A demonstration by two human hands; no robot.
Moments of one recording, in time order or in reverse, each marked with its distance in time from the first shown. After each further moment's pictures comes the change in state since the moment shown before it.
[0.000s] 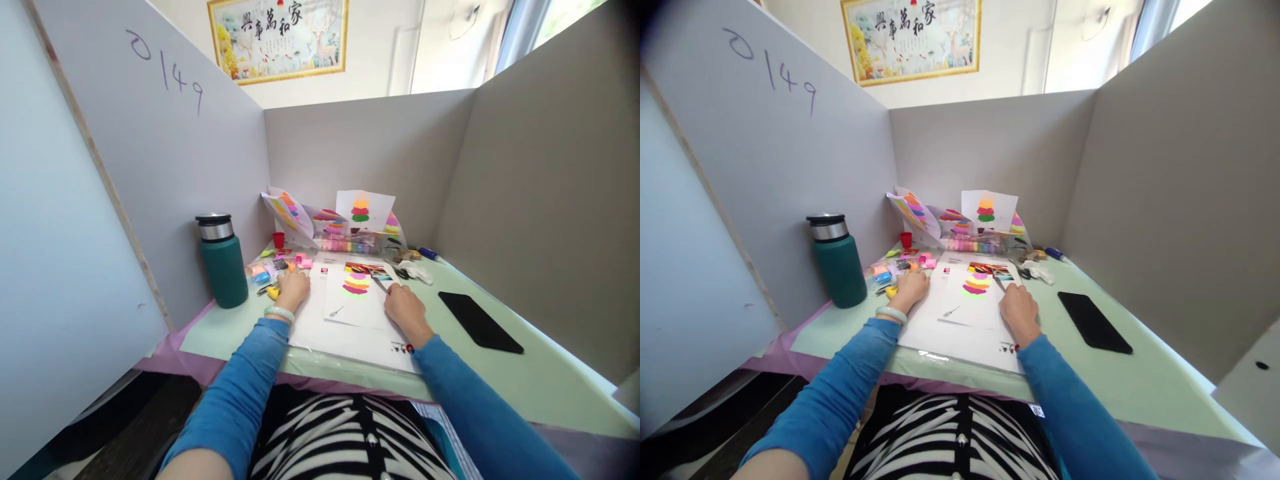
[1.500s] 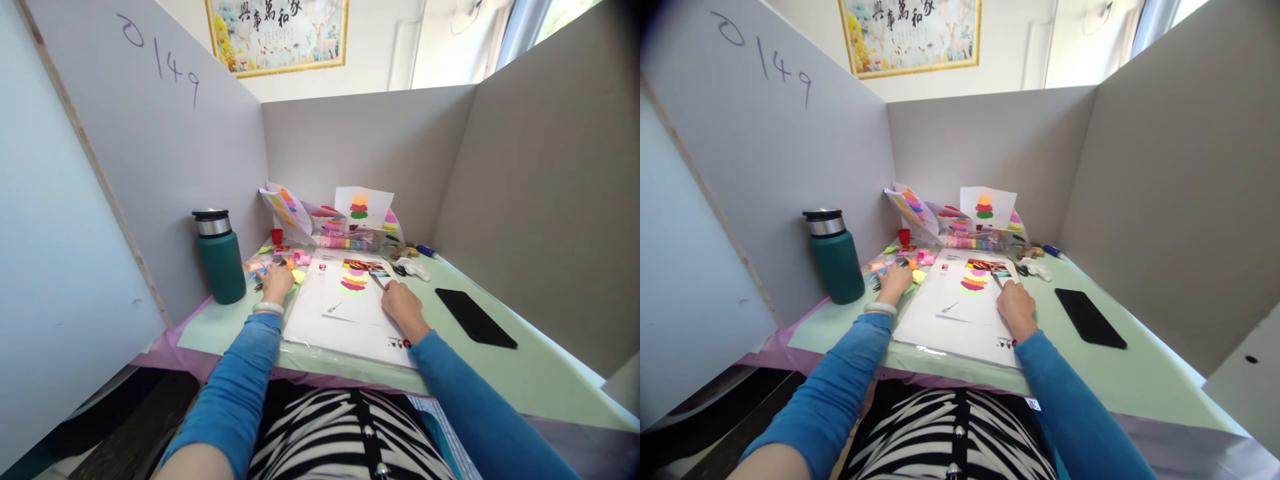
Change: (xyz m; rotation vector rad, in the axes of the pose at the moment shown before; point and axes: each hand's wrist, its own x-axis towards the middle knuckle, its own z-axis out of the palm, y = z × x) left_hand 0.003 -0.028 -0.009 -0.135 0.101 -0.237; right_hand -0.001 -0.002 -0.002 0.011 -0.029 0.031
